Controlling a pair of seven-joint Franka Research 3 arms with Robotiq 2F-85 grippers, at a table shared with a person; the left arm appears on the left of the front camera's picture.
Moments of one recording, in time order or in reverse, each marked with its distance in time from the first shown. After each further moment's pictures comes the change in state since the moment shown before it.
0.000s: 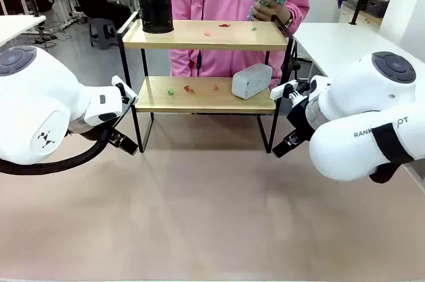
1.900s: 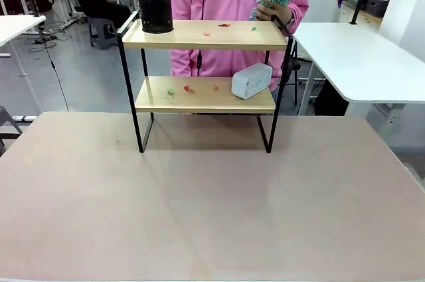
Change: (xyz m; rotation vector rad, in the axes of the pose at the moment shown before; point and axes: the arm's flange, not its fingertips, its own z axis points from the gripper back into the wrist) left arm -0.262 0.255 0.139 -0.739 -0.605 0.977; right arm -0.323 -0.243 0.240 0.708 -0.507 -1.334
